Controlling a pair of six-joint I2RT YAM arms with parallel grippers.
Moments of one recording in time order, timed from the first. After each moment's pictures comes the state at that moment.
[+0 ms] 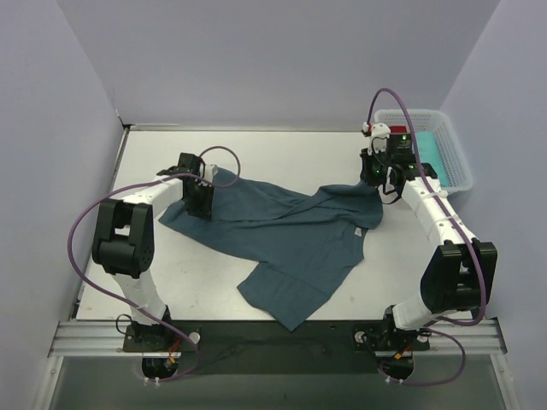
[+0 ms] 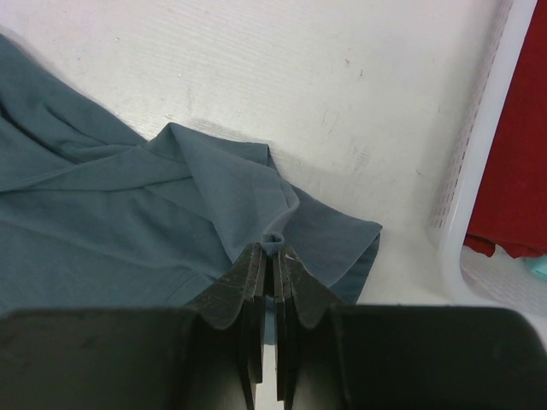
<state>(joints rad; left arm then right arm) -0.19 1.84 1.22 -0.57 0.13 -0.05 0.07 1.51 1.22 -0.44 -0.16 -0.21</state>
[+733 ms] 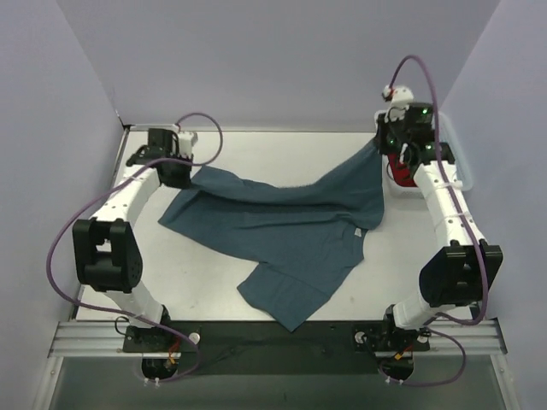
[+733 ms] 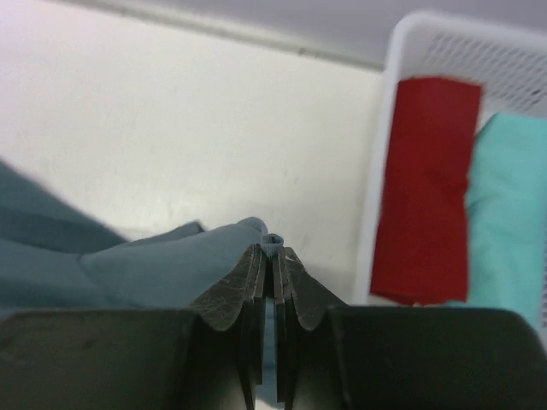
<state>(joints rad) -0.09 1.71 1.37 -0.62 0.14 0.09 0.03 1.55 1.47 -0.47 -0.13 -0.16</state>
